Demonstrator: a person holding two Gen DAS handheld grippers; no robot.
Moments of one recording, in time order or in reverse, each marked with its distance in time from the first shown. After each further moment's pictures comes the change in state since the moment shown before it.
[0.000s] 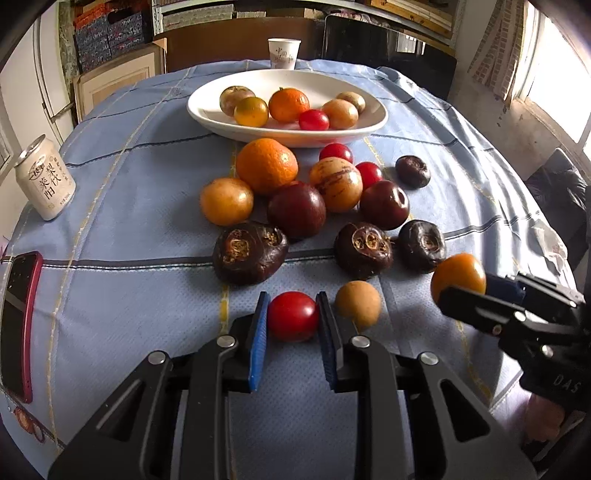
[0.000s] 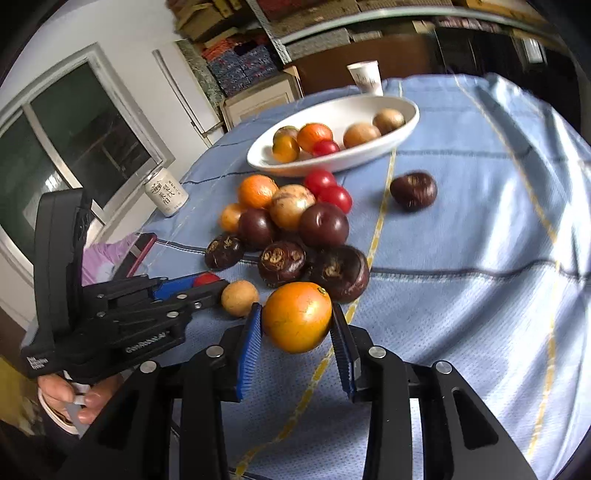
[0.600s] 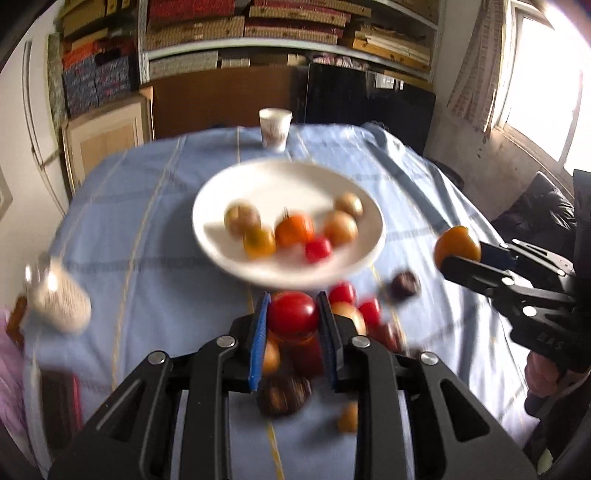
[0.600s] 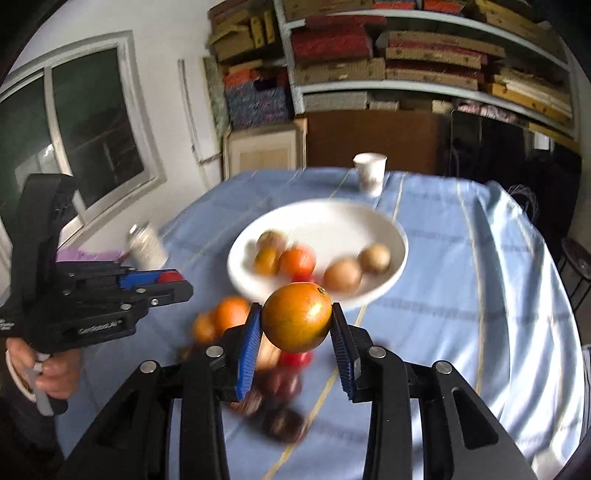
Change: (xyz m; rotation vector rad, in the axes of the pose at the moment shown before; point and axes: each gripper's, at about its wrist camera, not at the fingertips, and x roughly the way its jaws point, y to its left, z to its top) left arm -0.034 0.024 0.113 0.060 -0.168 -0.049; right arm -0.018 0.003 0.114 -0.191 -0.179 -0.122
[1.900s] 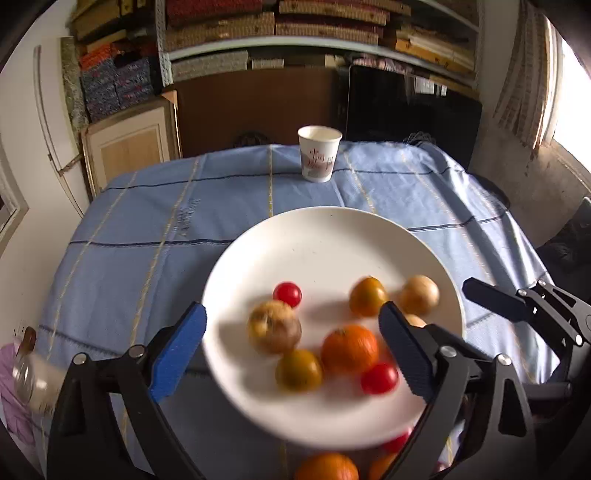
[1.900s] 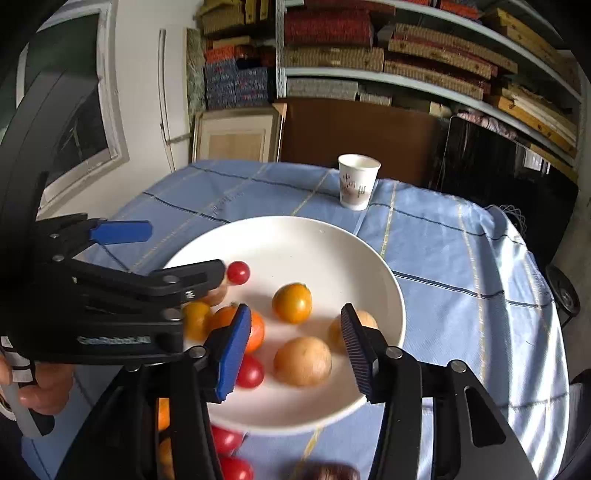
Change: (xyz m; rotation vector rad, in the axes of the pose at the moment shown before) left arm 0.086 0.020 0.082 -0.050 -0.009 0.141; right arm 0.101 -0.010 0.054 -0.085 0.059 -0.131
